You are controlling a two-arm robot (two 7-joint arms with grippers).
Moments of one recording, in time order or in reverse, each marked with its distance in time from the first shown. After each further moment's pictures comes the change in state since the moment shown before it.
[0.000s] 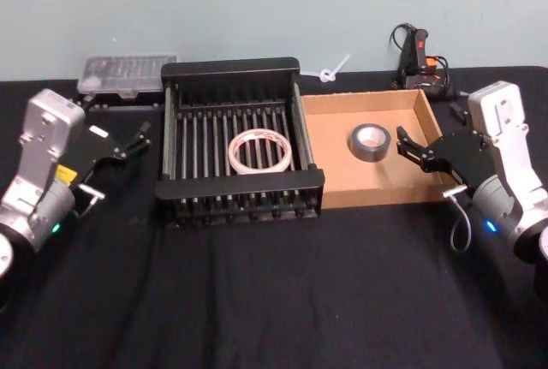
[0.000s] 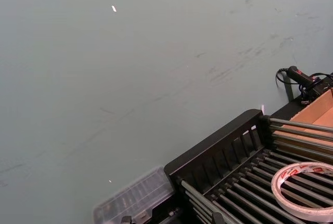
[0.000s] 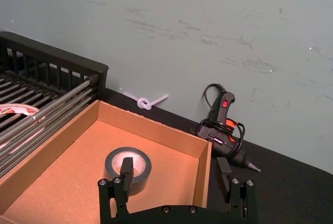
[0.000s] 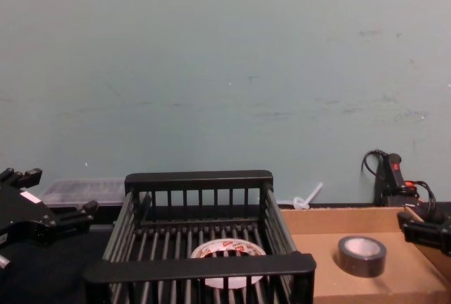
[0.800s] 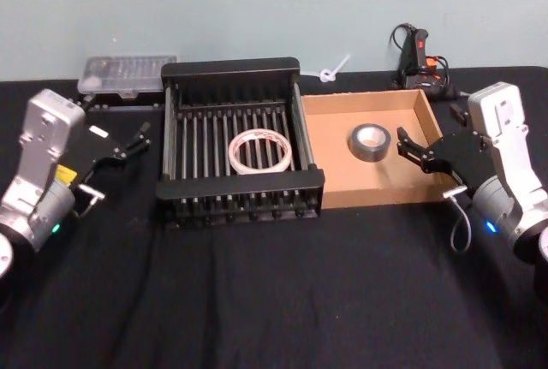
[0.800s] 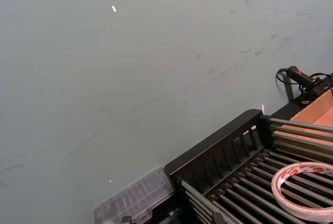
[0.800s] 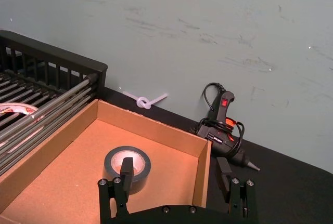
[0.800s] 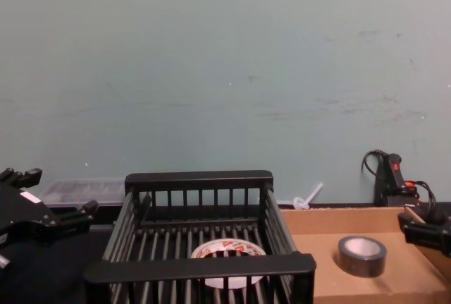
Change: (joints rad) left arm 0.000 0.000 0.000 0.000 0.000 0.000 0.000; right arm -0.001 -0.002 0.002 0.002 -0.003 -0.001 -0.002
